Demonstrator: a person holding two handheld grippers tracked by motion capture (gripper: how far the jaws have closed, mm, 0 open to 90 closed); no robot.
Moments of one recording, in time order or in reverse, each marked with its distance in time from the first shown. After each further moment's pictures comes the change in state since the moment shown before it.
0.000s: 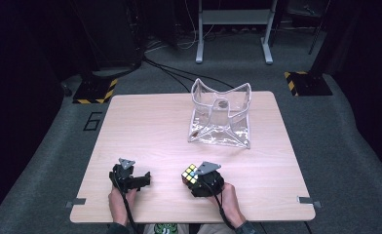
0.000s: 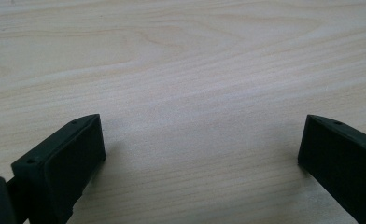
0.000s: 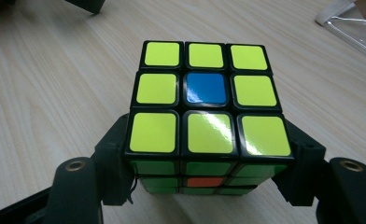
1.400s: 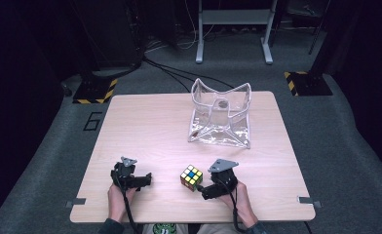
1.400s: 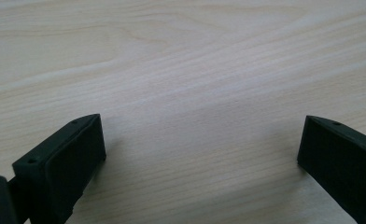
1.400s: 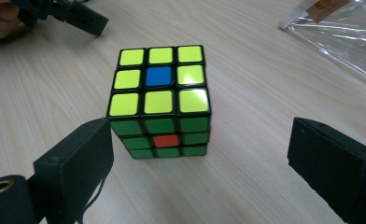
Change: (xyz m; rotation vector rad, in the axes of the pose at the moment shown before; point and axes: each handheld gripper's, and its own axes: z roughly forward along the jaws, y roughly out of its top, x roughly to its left) left arm -0.001 0.010 0.000 0.073 -0.070 0.046; right arm -0.024 -0.007 -0.040 -0.058 0.029 0.047
